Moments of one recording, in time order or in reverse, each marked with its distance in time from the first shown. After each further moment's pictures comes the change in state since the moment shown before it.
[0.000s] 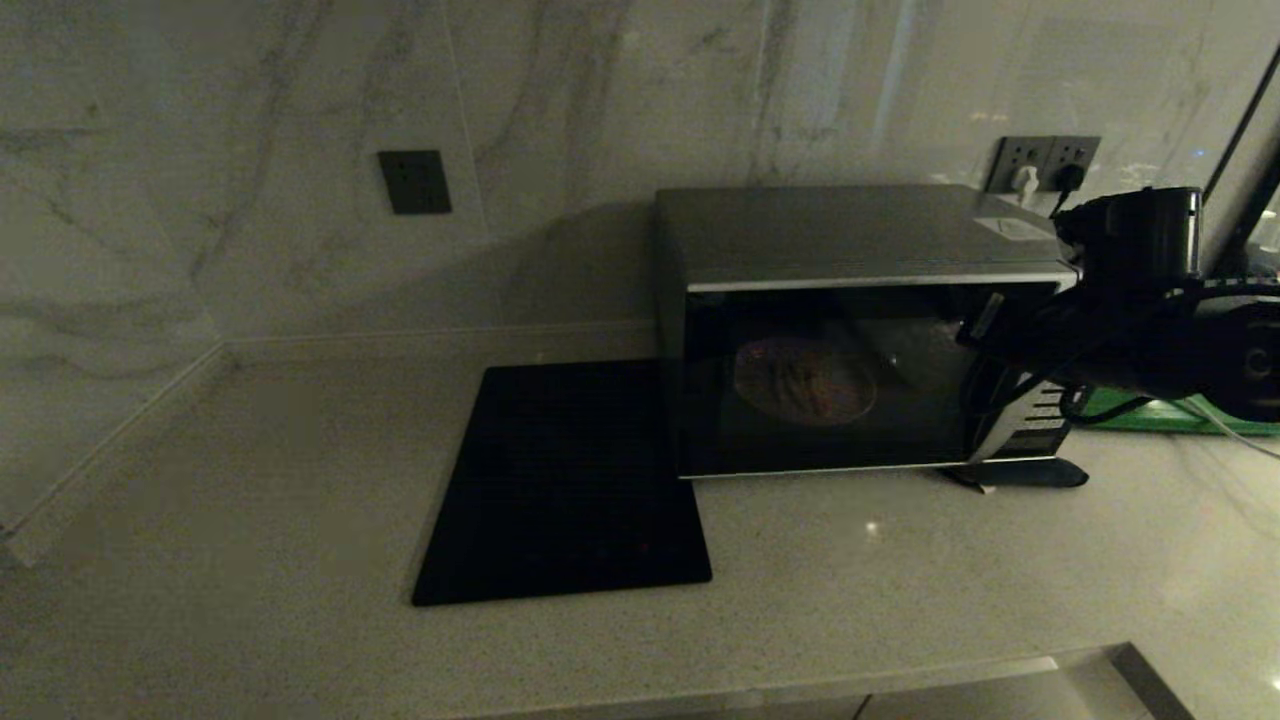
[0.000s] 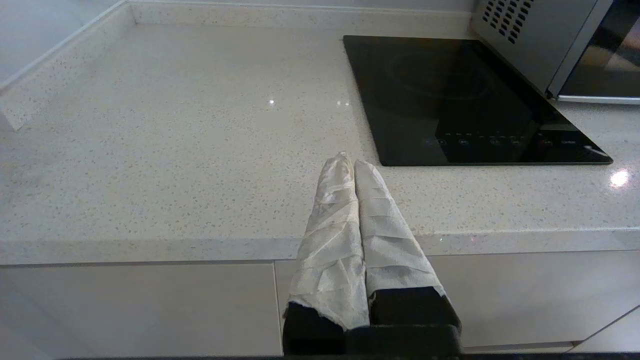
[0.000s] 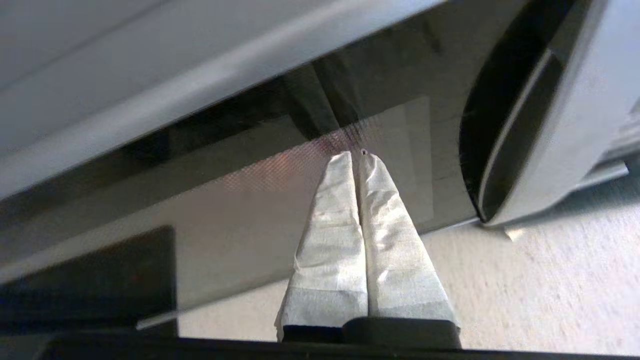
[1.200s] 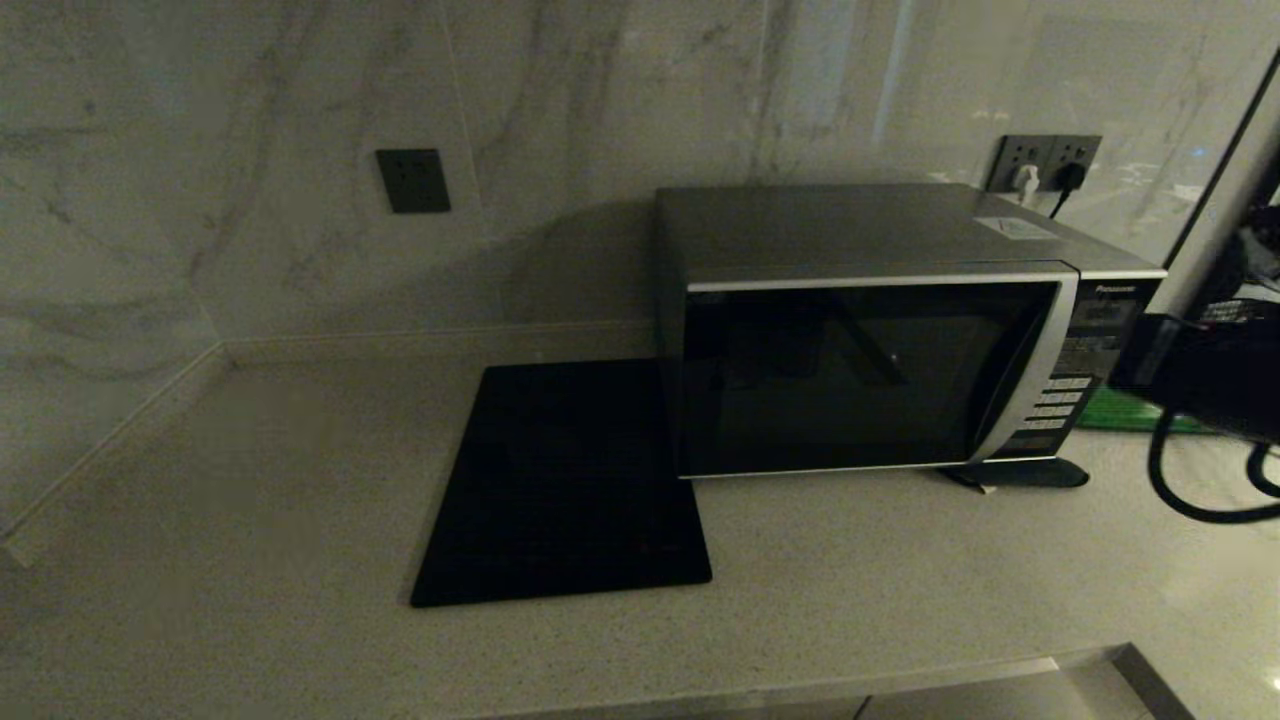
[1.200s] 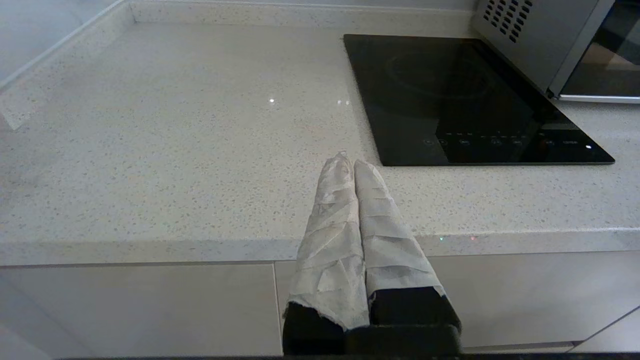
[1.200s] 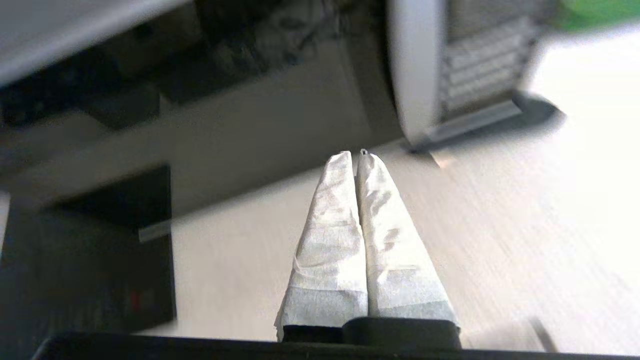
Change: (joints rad) left arm 0.000 0.000 0.000 0.000 0.000 0.000; right arm -0.021 -0.429 0.291 0.139 0.007 -0.048
